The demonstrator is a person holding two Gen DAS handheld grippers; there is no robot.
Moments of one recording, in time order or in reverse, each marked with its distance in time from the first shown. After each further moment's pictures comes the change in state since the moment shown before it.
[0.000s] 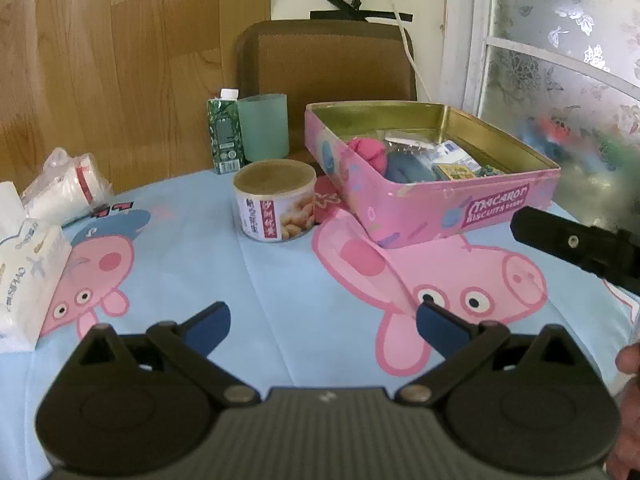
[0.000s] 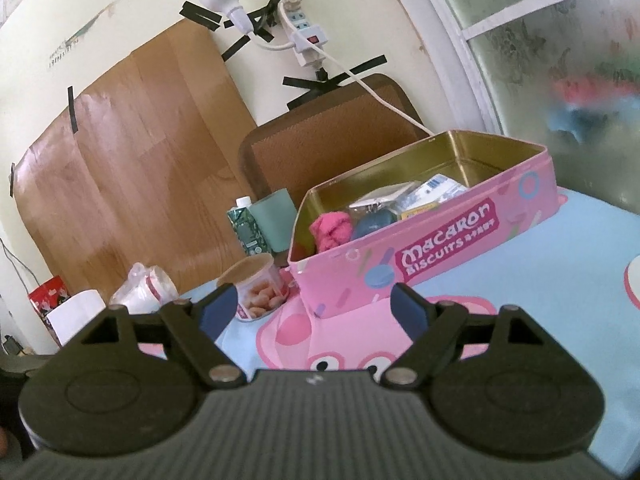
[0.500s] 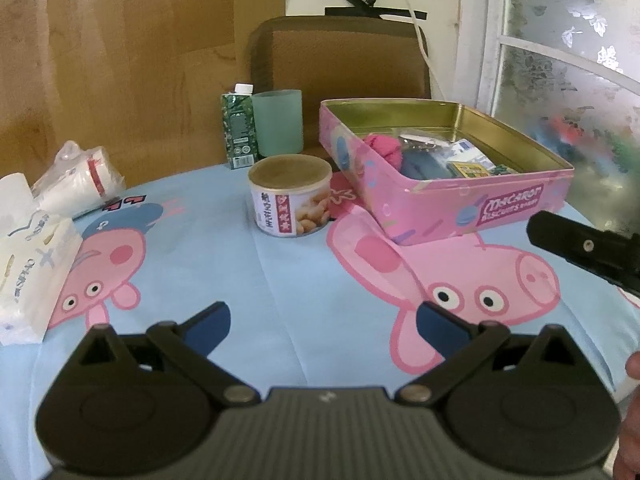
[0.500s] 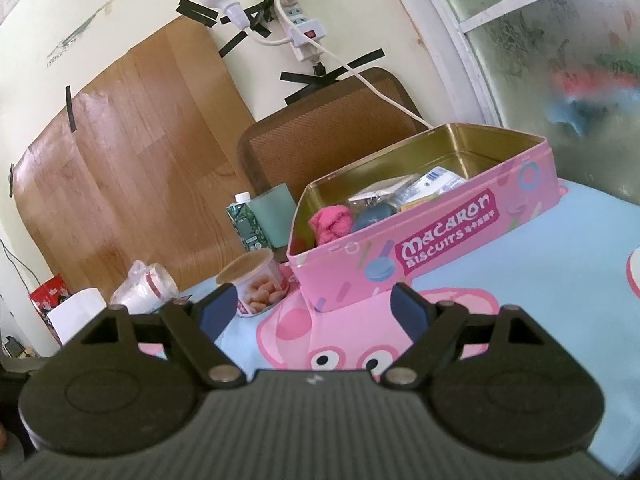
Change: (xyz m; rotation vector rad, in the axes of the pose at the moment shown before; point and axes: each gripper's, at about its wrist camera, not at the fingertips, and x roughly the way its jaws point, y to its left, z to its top) left arm 0.003 0.003 -0.001 -0.019 0.005 0.038; right arm 0.001 -0.002 -0.002 0.013 0.011 0.000
